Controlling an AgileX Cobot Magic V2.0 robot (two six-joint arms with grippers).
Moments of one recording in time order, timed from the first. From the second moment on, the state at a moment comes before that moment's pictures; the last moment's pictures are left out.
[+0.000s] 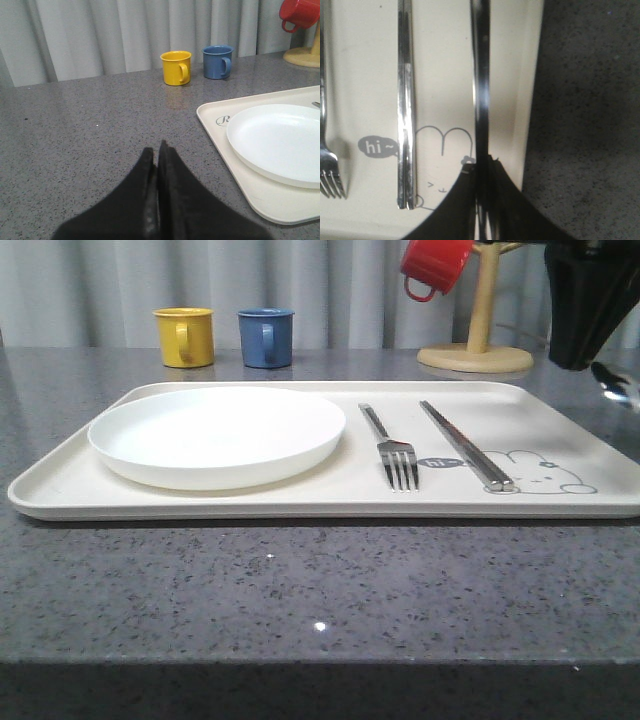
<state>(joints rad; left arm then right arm) -0.14 0.17 -0.36 -0.06 0.39 0.18 0.28 1.66 -1.50 0.01 1.24 0.27</state>
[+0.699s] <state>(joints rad) -0.14 0.17 -0.36 -0.06 0.39 0.18 0.28 1.79 -1.50 0.01 1.23 0.30</state>
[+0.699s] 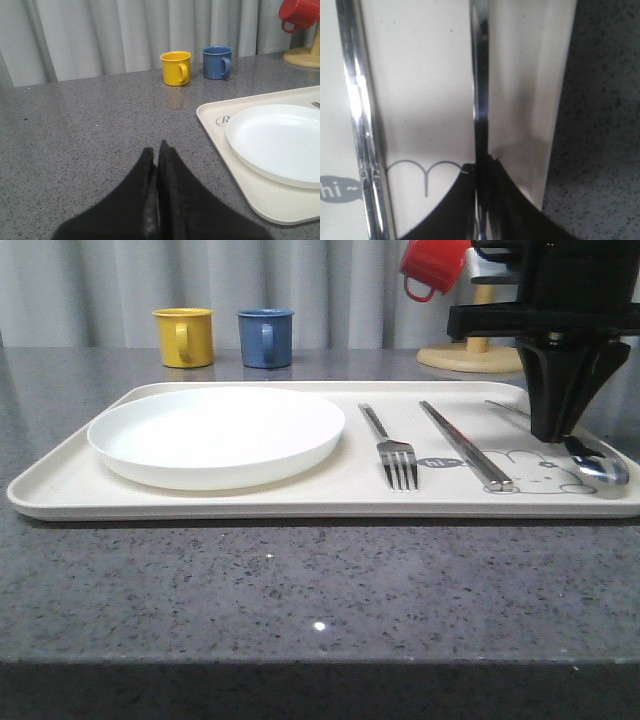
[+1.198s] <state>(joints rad) -0.14 0.17 -0.36 -0.06 0.39 0.18 0.28 1.77 -1.53 0.00 1.23 0.30</state>
